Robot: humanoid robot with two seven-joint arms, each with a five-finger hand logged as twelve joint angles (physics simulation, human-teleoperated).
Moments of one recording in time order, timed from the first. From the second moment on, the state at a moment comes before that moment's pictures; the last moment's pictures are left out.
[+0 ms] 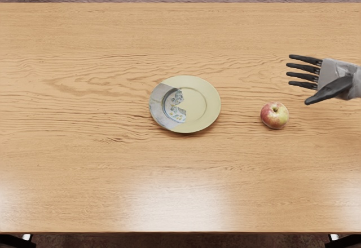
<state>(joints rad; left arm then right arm) -0.06 0.00 0.09 -0.26 -0.04 -0.37 0.31 0.71 -0.85 0.70 1.02 -0.04 0.61 -0.29</state>
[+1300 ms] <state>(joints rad) -0.06 0.00 0.09 -0.26 -0.04 -0.37 0.31 1.37 -0.98 0.03 1.65 -0.48 0.04 -0.61</state>
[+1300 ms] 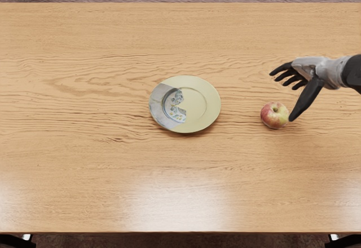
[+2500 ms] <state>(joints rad) -0.06 0.00 0.09 -0.26 -0.04 -0.37 0.31 1.60 -0.60 -0.68 1.72 -0.61 -0.61 -0.61</state>
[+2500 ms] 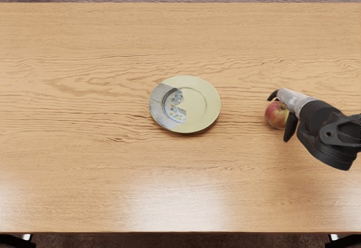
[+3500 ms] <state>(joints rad) -0.06 0.00 0.09 -0.26 -0.04 -0.37 0.31 1.57 -0.50 -0.69 1.64 -0.61 -0.61 -0.62</state>
